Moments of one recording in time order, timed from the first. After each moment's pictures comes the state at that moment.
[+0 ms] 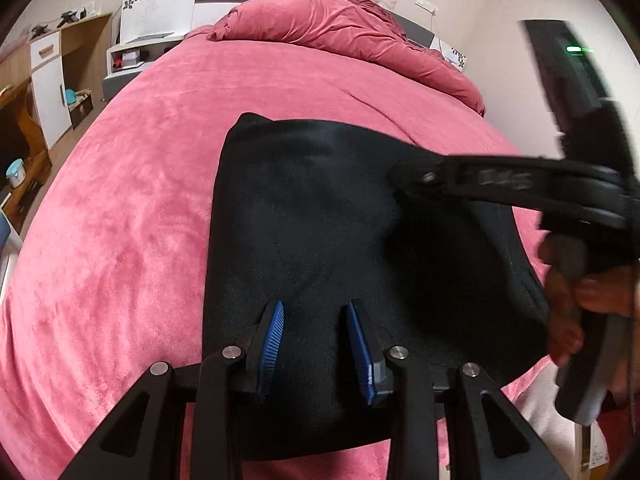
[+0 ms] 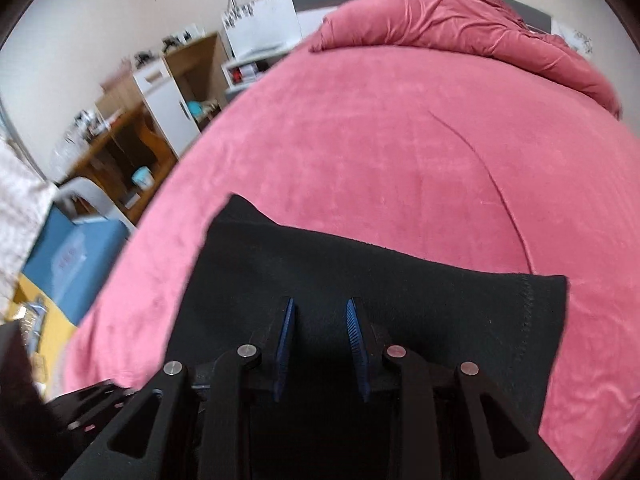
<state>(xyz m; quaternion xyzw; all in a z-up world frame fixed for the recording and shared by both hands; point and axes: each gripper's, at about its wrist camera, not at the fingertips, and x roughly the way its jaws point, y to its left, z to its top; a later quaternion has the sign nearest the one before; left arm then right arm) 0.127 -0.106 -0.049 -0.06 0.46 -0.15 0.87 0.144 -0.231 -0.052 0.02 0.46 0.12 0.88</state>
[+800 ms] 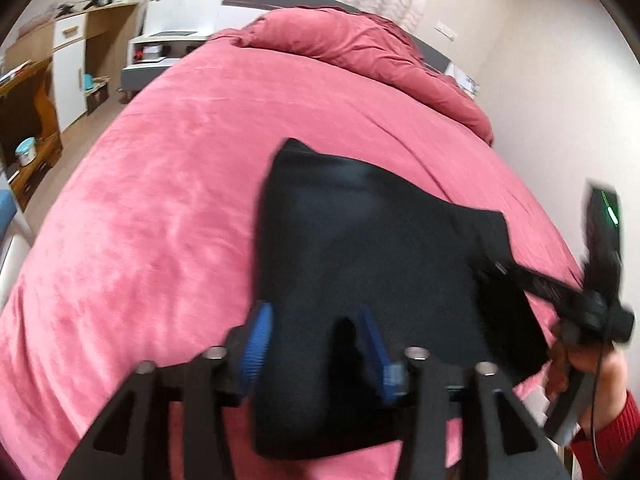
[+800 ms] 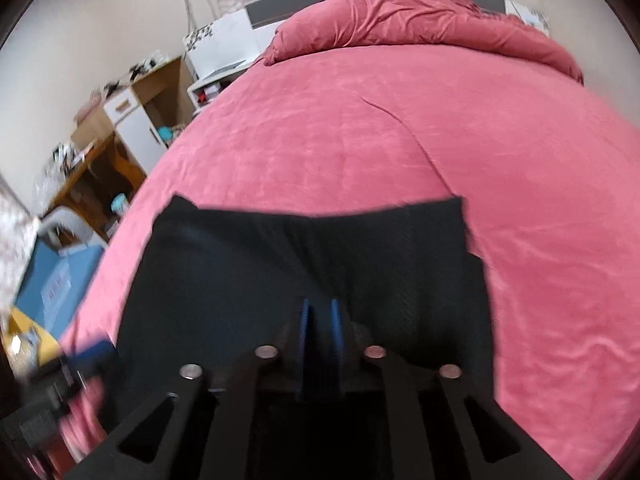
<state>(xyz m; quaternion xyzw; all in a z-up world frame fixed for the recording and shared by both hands) 0.120 -0.062 -0.032 -0.12 0.45 -0.13 0.88 0.100 -0.300 -0.059 0.05 0.44 0.08 0.89</state>
